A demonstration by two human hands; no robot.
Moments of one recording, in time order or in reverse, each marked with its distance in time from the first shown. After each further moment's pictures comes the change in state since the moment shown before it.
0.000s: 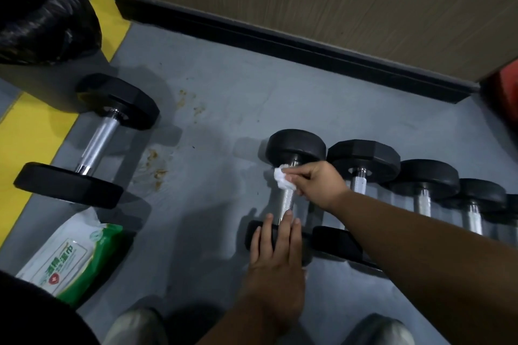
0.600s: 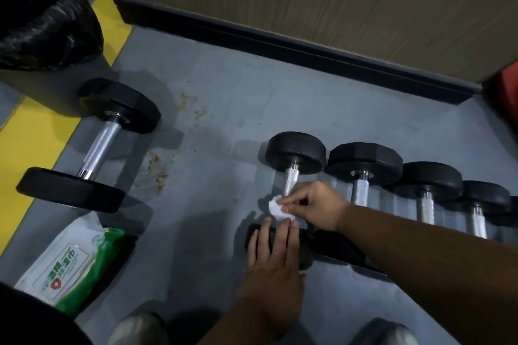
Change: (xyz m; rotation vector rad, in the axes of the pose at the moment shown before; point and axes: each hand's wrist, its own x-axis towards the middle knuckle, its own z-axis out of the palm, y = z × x) left_hand -0.002 -0.008 -0.006 0.025 0.001 0.009; right_hand -0.022 0.005 0.005 -0.148 -0.265 -0.066
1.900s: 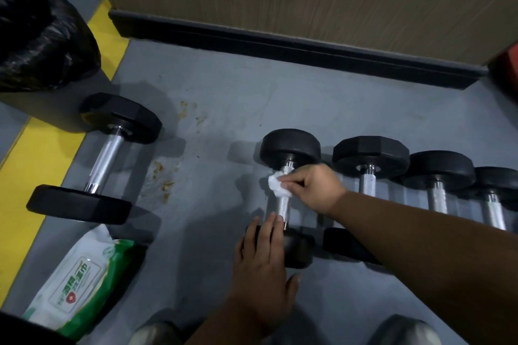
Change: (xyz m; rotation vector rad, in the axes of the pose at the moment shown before) left_hand -0.003 -0.036 -0.013 -0.087 -0.028 -0.026; right_hand 0.033 0.002 0.003 -0.129 0.283 -0.120
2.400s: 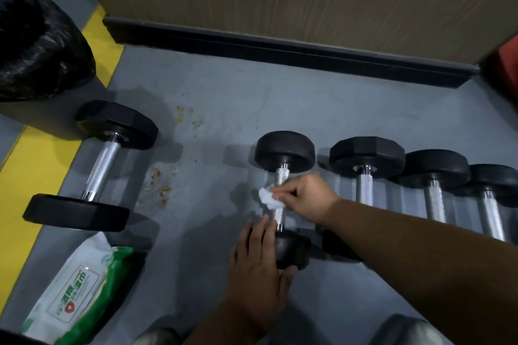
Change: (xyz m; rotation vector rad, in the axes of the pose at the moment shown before) left_hand 0.000 -0.012 0.008 -0.077 0.139 0.015; right_hand -0.011 -0.017 0.007 0.067 -0.054 0.021
